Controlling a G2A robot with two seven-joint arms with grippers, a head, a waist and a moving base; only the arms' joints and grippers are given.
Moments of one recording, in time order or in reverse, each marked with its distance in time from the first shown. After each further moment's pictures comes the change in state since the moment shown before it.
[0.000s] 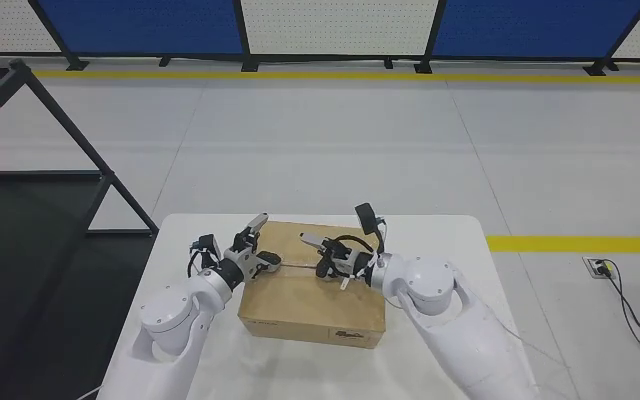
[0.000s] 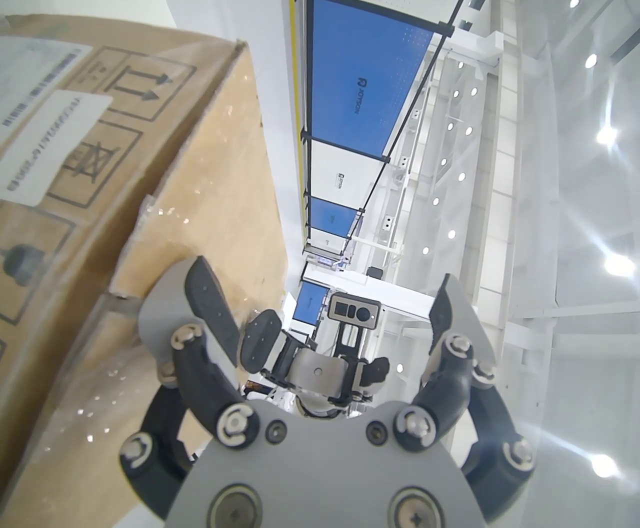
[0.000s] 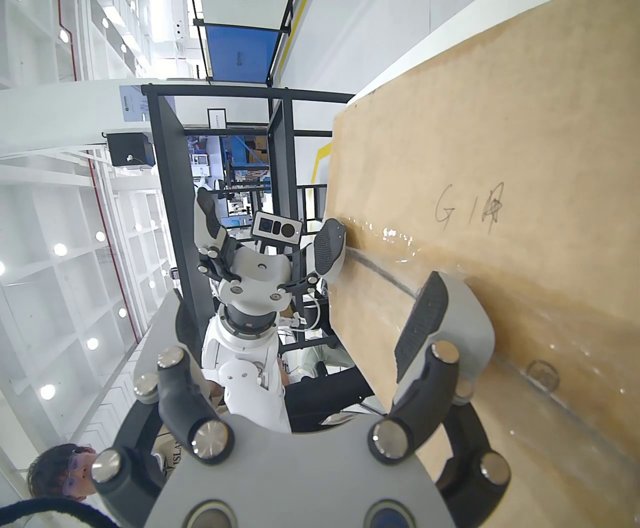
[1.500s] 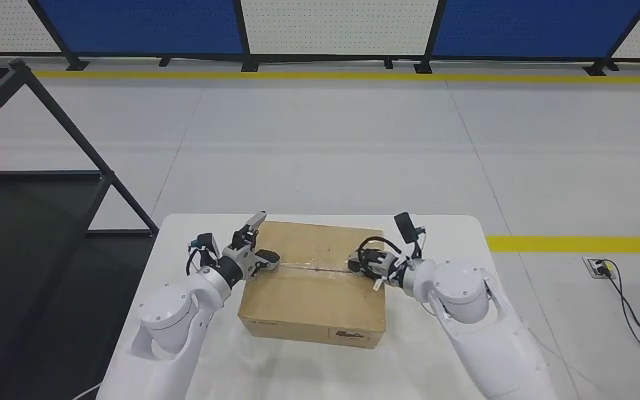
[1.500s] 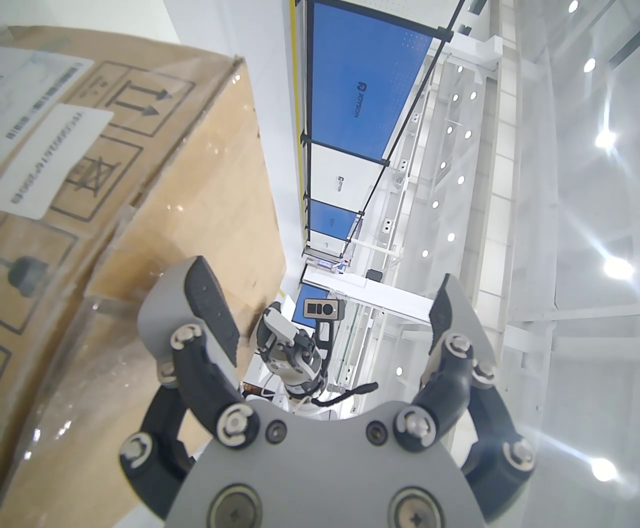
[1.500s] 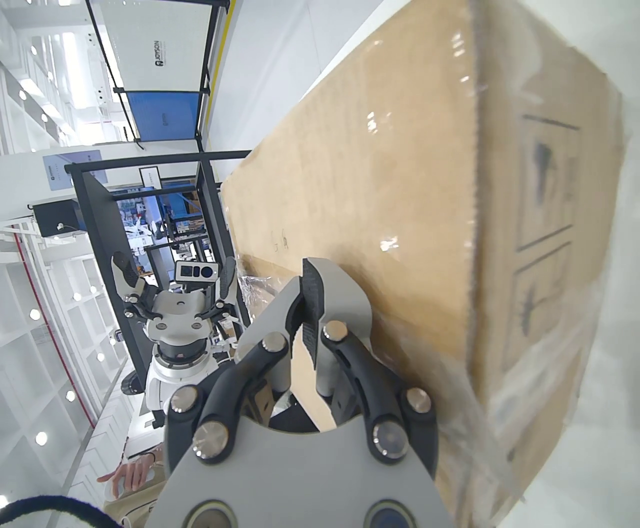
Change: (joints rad) left arm -0.013 0.003 0.003 0.010 -0.006 0.005 0.011; right arm -0.121 0.071 0.173 -0.121 -0.217 0.221 0.036
